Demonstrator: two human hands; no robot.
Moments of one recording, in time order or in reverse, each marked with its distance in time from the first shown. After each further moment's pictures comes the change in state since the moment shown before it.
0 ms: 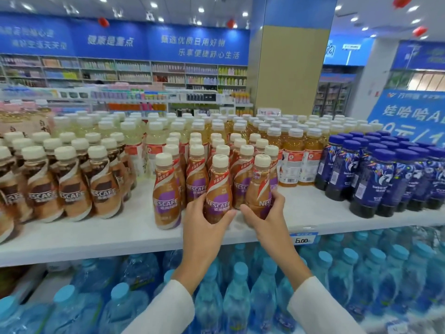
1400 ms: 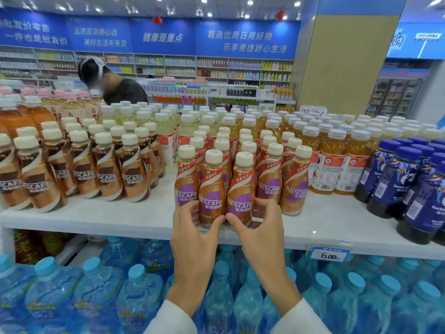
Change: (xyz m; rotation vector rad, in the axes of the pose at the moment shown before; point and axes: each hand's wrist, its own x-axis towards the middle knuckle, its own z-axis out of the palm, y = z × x) left_hand -0.030 -0.008 -0.024 0.095 0.387 0.044; right_hand -0.017 -0.001 0.049 -0.071 0.021 -0.197
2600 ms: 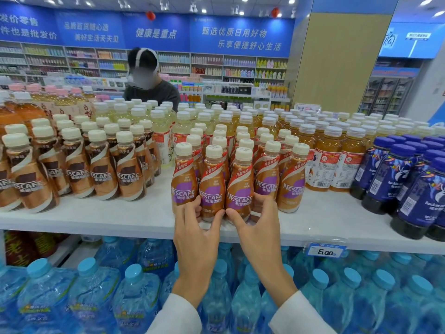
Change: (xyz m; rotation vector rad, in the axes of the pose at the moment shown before) left_hand 0.002 -0.010 0.016 0.048 0.024 0.059; right_hand 0.005 0.007 0.004 0.022 -0.022 -0.003
